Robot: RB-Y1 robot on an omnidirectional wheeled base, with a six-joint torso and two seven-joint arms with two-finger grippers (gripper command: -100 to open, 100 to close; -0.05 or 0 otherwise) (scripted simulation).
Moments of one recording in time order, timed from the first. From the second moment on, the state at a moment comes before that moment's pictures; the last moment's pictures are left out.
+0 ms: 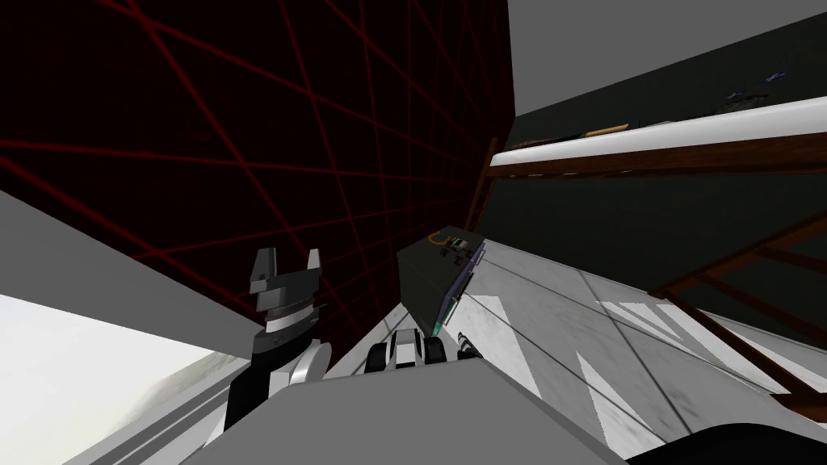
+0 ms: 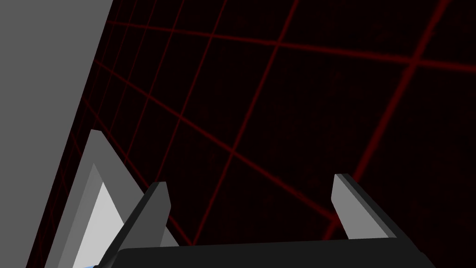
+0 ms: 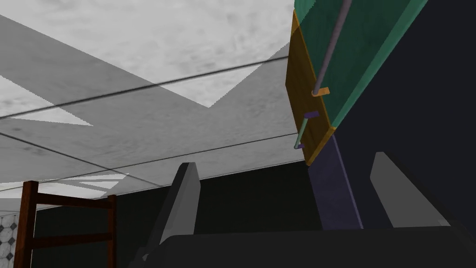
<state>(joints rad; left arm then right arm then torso) 0.55 0.00 -0.05 -2.33 0.12 -0.65 -0.04 0.44 -0.17 0.24 -1.39 0.75 0.65 -0.11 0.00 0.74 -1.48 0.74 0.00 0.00</state>
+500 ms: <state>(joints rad) 0.55 0.00 -0.05 -2.33 0.12 -0.65 -0.04 0.43 -0.17 0.26 -1.32 0.81 0.73 -0.11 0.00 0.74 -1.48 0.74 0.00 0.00</state>
